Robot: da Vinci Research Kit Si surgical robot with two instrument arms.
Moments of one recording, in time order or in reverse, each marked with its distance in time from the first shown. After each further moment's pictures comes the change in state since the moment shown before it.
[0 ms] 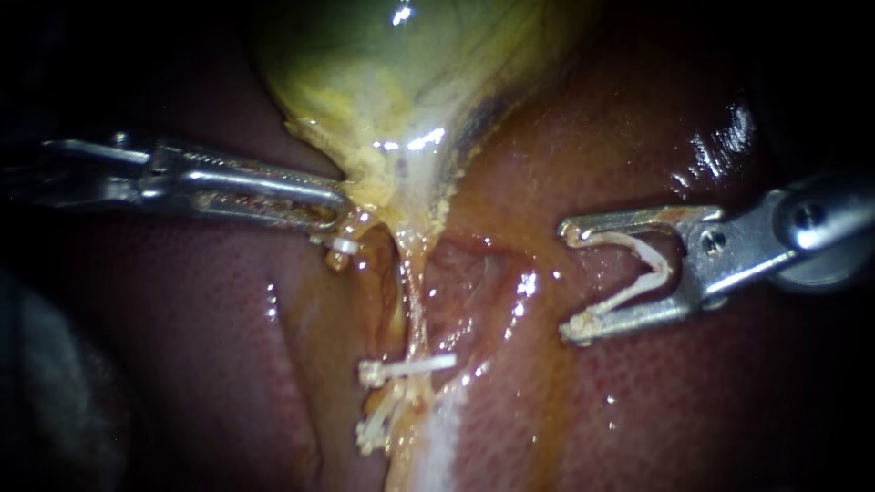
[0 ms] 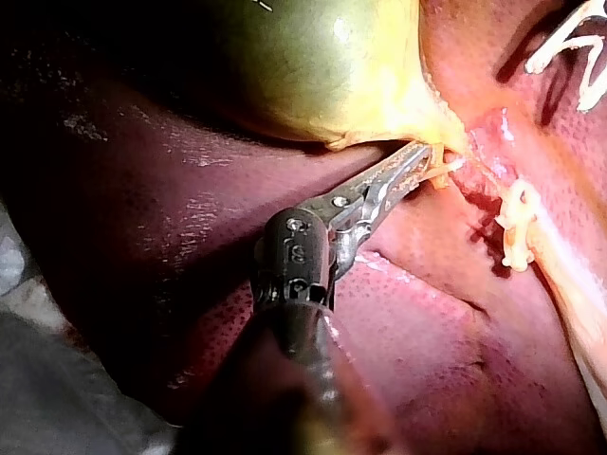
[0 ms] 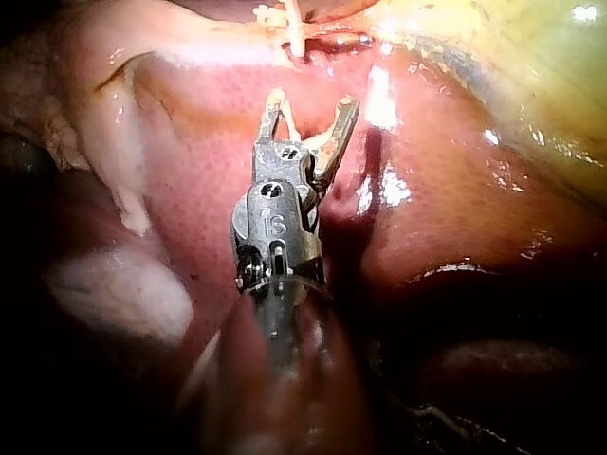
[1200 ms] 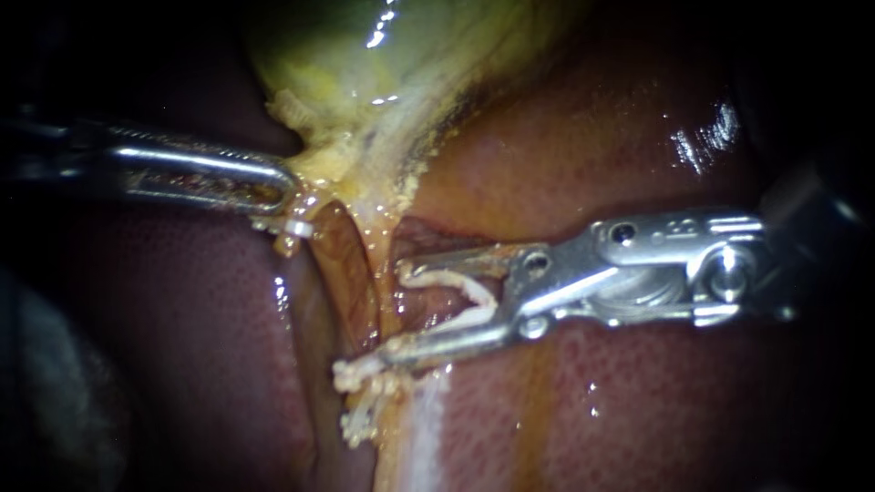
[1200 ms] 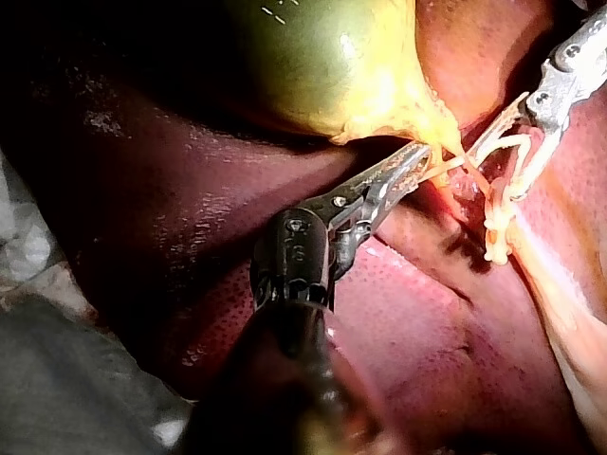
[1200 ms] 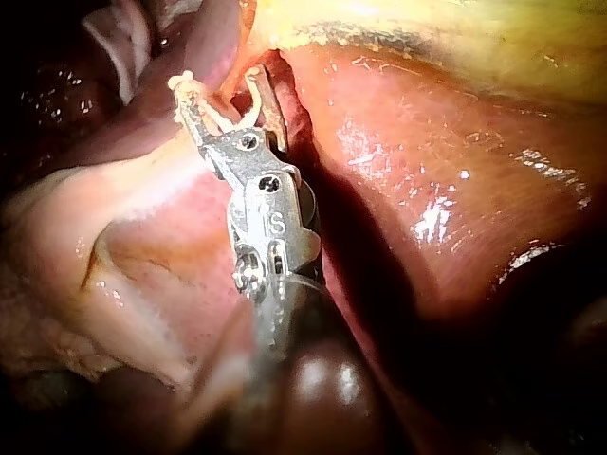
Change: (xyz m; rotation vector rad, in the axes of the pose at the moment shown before) right arm 0.003 0.001 0.015 0.150 0.189 0.423; left arm 0.003 0.004 -0.006 0.006 0.014 -0.006
